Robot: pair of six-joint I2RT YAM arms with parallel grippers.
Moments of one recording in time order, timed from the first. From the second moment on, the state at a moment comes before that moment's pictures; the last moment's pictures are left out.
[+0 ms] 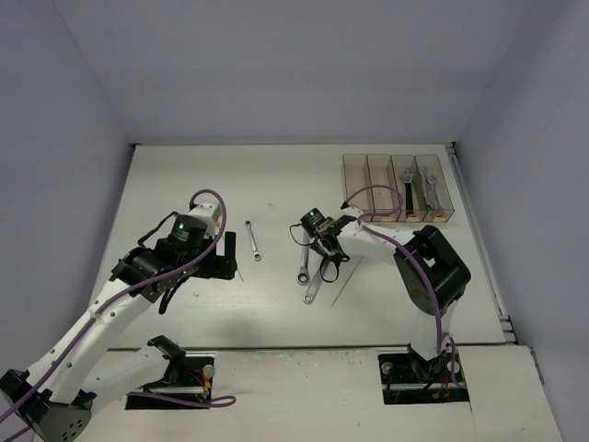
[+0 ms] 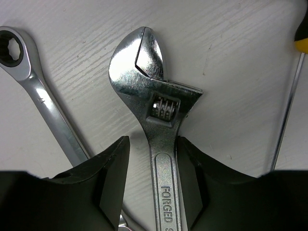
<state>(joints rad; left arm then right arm) -0.57 0.91 0.99 -0.93 -0.11 -0.38 0.71 1.83 1.09 -0.50 0.49 1.23</state>
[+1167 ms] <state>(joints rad) -0.57 0.82 0.97 -0.95 -0.18 -0.40 0.74 1.94 1.24 -0.58 0.55 0.62</state>
